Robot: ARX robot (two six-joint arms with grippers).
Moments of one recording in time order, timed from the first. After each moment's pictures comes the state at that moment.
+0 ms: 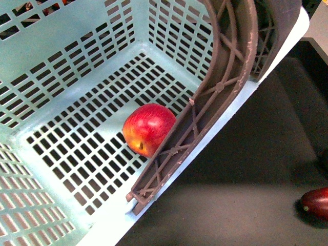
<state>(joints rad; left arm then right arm) -0.55 1.24 0.90 -0.13 0.07 -1.22 0.33 1.15 0.73 0.21 0.22 0.01</state>
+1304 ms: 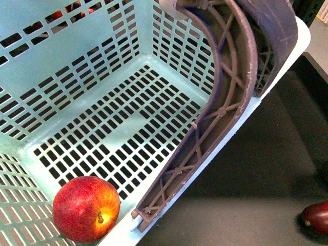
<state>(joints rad) -0.55 1.24 0.90 -0.13 0.07 -1.23 0.00 0.51 0.06 0.44 0.00 0.00</state>
